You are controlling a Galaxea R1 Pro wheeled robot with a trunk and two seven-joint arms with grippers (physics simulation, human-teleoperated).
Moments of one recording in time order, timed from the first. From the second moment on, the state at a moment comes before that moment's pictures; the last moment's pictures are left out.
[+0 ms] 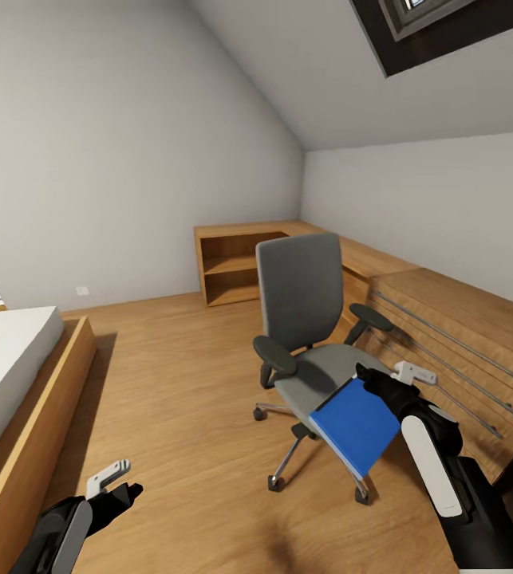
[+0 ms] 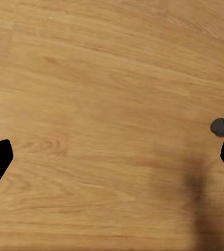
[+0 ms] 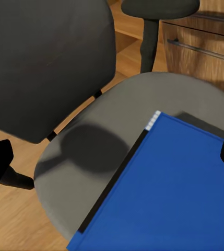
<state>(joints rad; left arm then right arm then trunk) -0.30 0.04 0.32 -0.97 0.32 0.65 0.07 -0.42 -0.11 0.01 -1.51 -0.56 0.53 -0.37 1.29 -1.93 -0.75</state>
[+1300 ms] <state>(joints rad) -0.31 0.04 0.32 -0.97 0.32 0.65 0.07 -0.42 -0.11 -0.01 -1.50 -0.63 0.53 -0.37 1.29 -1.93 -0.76</state>
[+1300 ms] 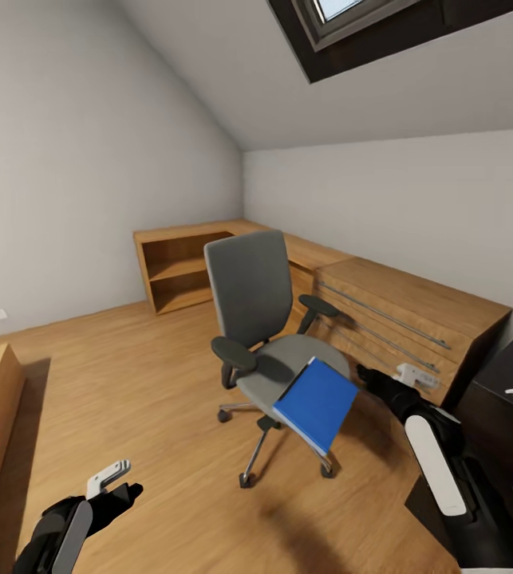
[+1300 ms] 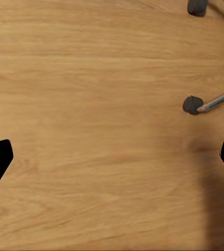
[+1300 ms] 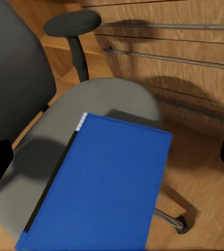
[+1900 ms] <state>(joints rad) -0.30 0.04 0.31 -1.09 0.33 0.66 0.07 -0.42 -0.11 -0.09 -1.46 -0.76 0.53 -0.36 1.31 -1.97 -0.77</state>
